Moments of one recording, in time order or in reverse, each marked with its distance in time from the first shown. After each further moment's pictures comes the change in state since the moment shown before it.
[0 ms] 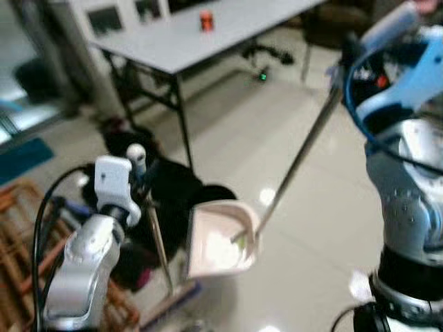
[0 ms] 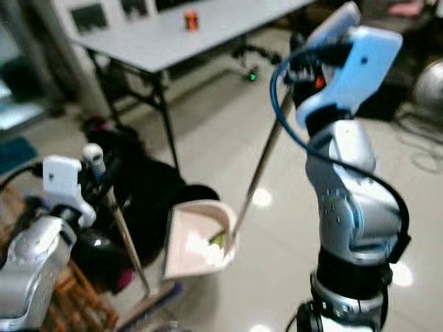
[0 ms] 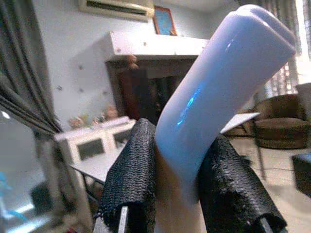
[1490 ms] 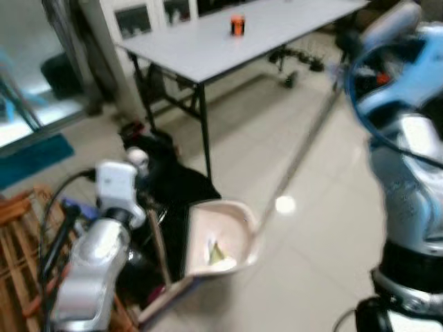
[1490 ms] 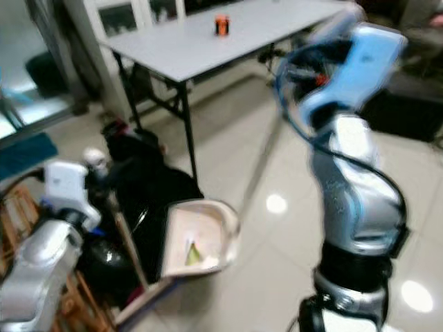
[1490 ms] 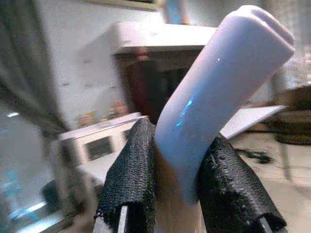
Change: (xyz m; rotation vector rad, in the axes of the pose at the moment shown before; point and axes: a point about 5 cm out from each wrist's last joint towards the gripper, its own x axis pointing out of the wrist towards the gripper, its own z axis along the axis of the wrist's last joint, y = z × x) left arm 0.002 -0.010 -0.007 0.001 -0.016 0.011; right arm 0.005 -0.023 -0.002 -0.013 -0.003 -0.077
